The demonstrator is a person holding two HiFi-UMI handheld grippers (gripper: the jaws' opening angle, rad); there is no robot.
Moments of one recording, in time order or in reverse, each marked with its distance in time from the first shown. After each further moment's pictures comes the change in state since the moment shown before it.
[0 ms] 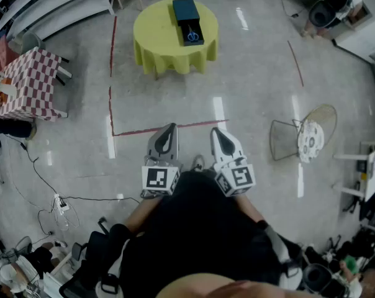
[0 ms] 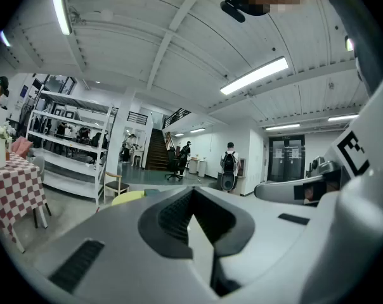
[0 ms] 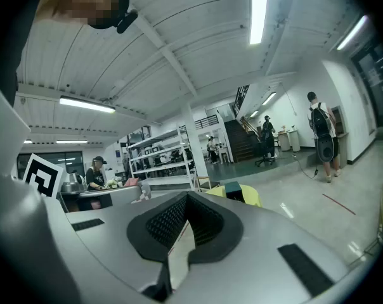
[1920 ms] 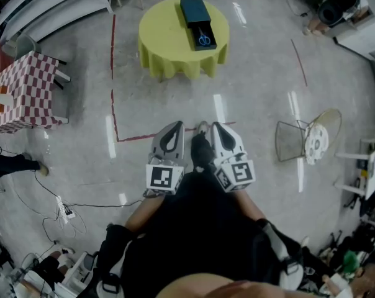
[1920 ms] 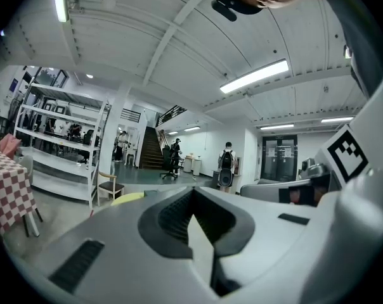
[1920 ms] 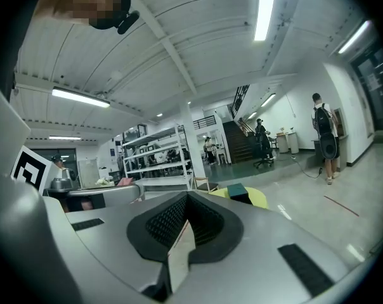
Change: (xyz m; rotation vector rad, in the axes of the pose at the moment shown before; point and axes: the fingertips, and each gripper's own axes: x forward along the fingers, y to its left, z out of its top) left arm 0.053 0.102 0.003 0.014 0.010 -0.081; right arm 0.130 0.032 -0.005 -0.019 -0.018 -0.038
